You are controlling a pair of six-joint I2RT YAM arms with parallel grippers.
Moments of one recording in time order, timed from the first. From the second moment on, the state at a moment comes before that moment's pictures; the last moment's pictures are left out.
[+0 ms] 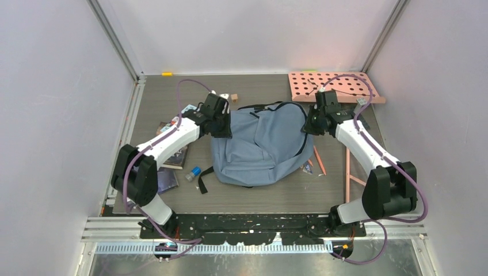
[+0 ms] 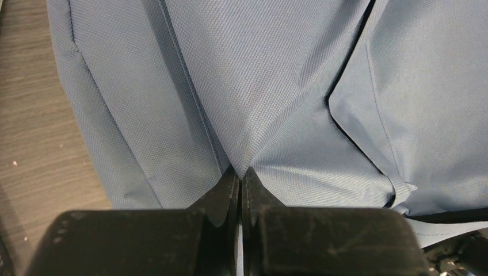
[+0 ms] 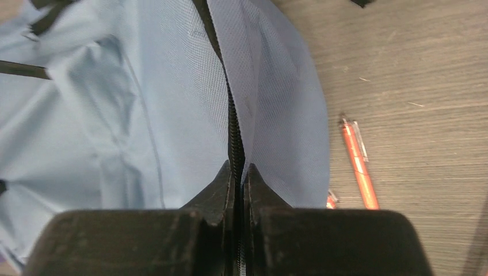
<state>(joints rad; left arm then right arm) -0.54 1.63 1.23 -0.51 0.06 -0.44 0.20 1.44 1.08 -0.57 -0.02 0.48</state>
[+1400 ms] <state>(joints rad) -0.38 1.35 1.24 -0.69 0.03 -0.32 0.34 1.76 1.72 -0.66 -0.03 0.40</state>
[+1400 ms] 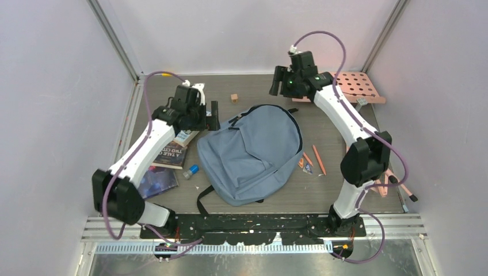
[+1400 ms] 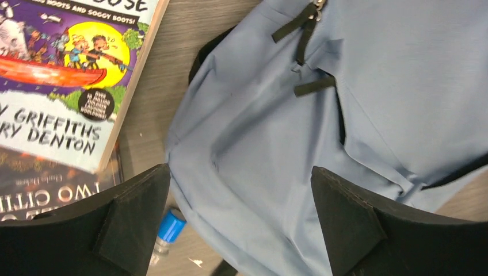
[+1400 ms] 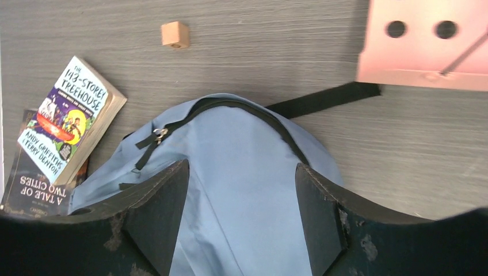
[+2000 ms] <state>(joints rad) -0.30 1.66 1.32 -0.70 0.32 -0.11 0.53 2.11 2.01 -0.87 -0.13 0.44</state>
